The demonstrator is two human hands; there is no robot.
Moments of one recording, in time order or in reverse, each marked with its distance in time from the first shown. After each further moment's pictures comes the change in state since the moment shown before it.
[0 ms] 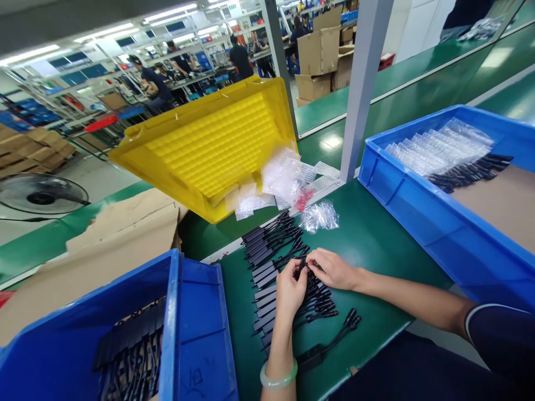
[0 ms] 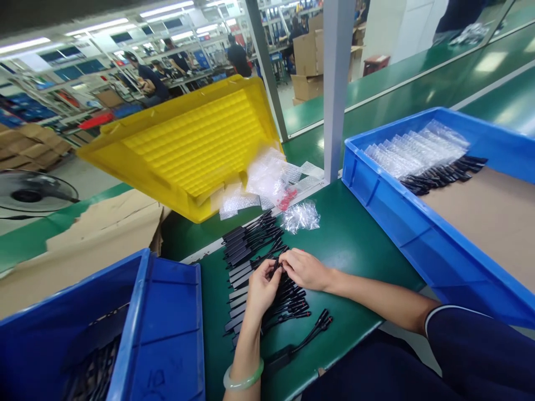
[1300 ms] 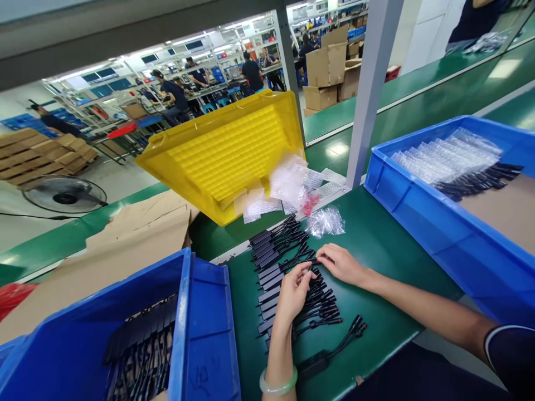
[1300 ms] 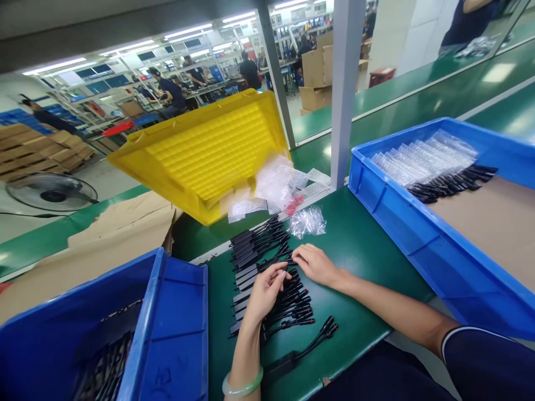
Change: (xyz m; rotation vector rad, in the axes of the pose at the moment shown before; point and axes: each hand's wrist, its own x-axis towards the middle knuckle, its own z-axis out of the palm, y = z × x) left_hand -0.001 0.005 -0.011 -0.155 -0.146 -0.079; right_hand 0.006 0.014 -0.014 -0.056 -0.049 0.246
